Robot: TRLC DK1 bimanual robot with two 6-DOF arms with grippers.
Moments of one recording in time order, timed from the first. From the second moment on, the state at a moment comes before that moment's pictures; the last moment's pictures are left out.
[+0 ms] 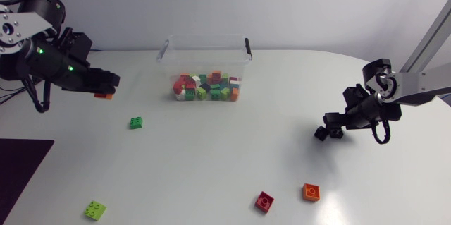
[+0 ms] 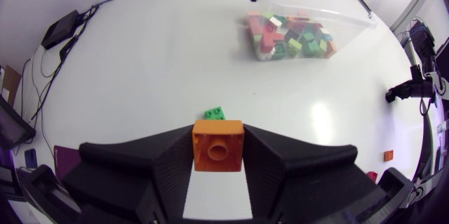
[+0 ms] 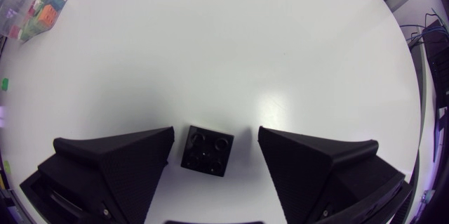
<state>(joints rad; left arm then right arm) -0.01 1.48 1.20 -0.72 0.06 0.10 -0.19 1.91 1.04 -0.32 -0.06 -0.19</state>
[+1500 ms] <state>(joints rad) -0.25 2.19 2.05 -0.54 0.06 0.02 0.18 1.69 1.31 -0.47 -0.03 -0.02</state>
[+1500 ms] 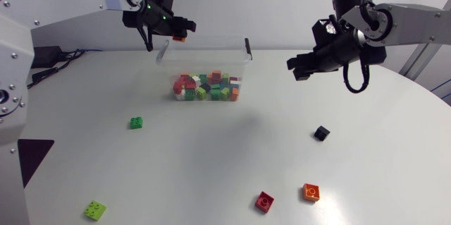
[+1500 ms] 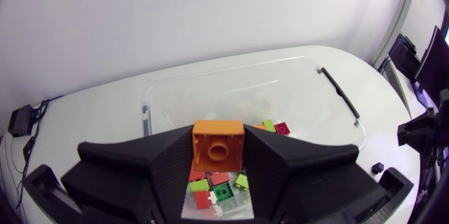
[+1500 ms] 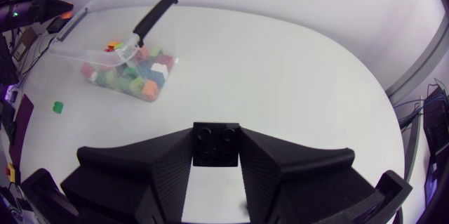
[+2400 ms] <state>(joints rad) 0.08 1.75 1.52 -0.64 0.18 0.29 0.40 1.89 1.74 -0.35 -0.04 0.00</state>
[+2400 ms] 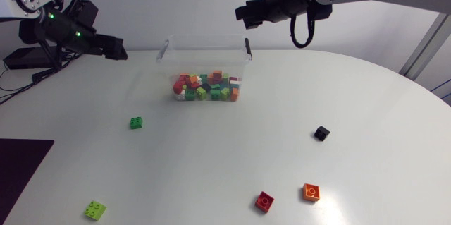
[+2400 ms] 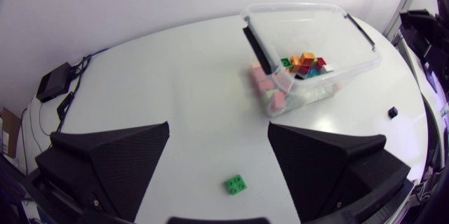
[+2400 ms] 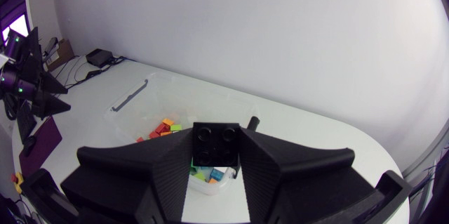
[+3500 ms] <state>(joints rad) 0.10 1.98 1.45 -0.82 0.19 1.19 0.43 1.88 1.66 -0.26 -0.02 -0.03</state>
